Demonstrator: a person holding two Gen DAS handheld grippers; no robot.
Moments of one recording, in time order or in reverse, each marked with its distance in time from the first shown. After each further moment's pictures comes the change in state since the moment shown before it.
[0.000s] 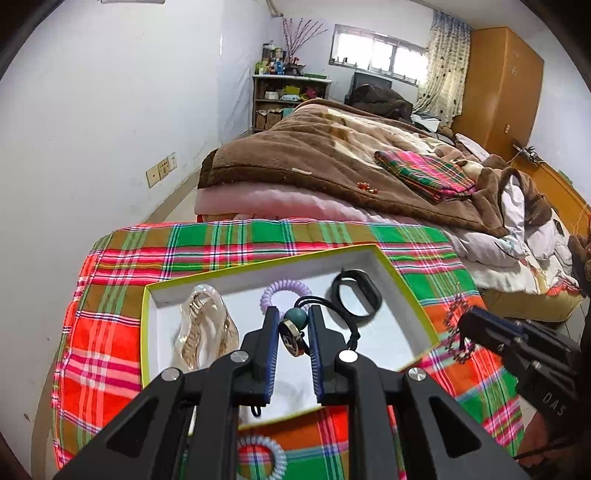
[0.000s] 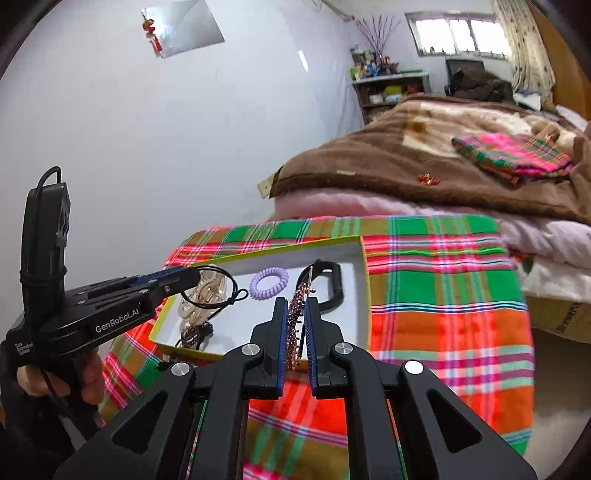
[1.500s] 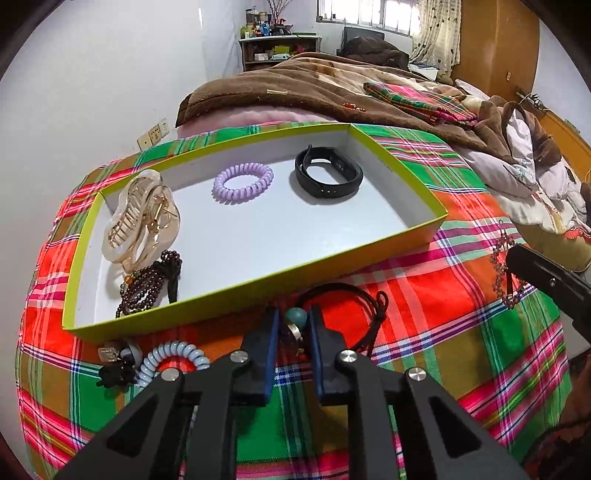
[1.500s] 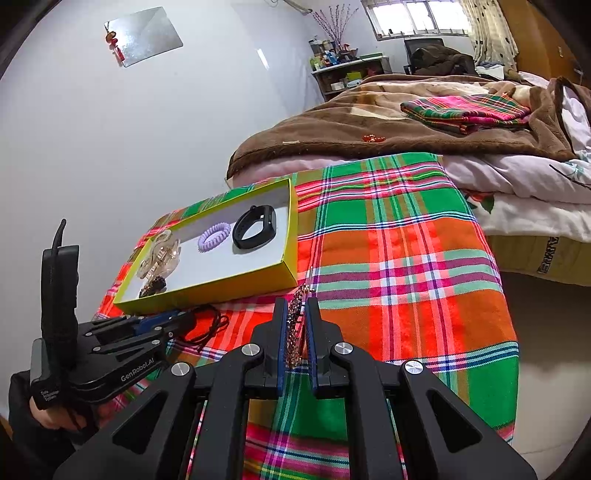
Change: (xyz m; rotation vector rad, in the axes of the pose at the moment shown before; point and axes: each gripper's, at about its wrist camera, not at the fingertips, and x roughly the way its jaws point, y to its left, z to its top) left arm 0.034 -0.047 -0.087 0.084 0.143 0.056; right arm -0.027 -0.050 -0.069 0.106 -0.002 -0.082
